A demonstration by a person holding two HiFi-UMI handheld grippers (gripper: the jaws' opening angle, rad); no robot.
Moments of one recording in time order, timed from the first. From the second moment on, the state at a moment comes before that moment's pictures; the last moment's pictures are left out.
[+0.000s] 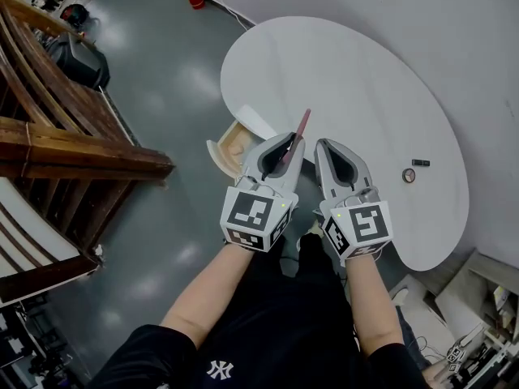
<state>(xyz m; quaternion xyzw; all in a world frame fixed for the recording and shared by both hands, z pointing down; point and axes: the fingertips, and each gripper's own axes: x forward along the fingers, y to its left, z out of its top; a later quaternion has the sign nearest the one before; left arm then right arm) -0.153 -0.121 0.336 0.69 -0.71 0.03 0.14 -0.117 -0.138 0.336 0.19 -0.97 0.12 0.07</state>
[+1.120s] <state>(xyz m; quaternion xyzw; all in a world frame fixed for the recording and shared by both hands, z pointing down) -0.280 -0.046 0.442 0.61 -0.76 0.04 0.20 -0.245 -0.070 0.430 0.12 -0.98 0.15 0.11</state>
